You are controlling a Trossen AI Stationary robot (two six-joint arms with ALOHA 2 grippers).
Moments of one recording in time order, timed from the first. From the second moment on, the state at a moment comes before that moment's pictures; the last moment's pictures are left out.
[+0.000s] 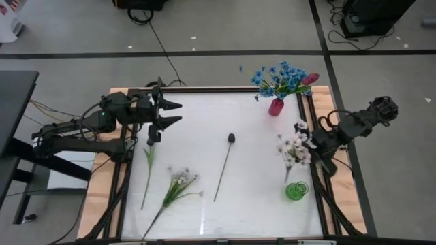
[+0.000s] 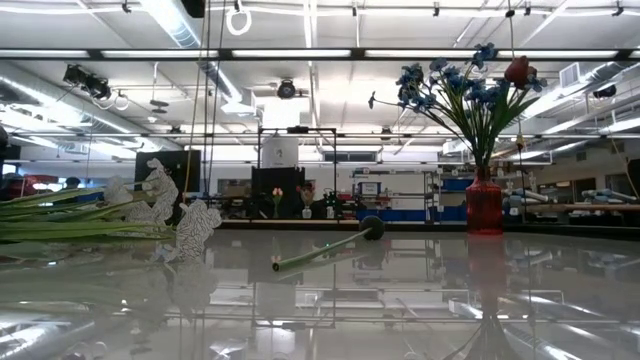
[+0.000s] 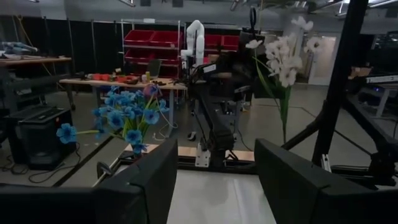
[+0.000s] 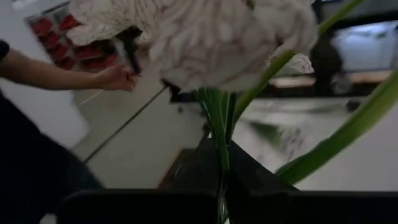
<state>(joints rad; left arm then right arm) 0.23 0.77 0.81 0.06 0.16 -0.06 0.51 0.61 0.87 -0.43 0.07 0.29</state>
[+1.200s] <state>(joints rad) 0.23 0.77 0.81 0.06 0.16 -0.07 0.61 0.40 0.56 -0.50 -0.07 0.13</state>
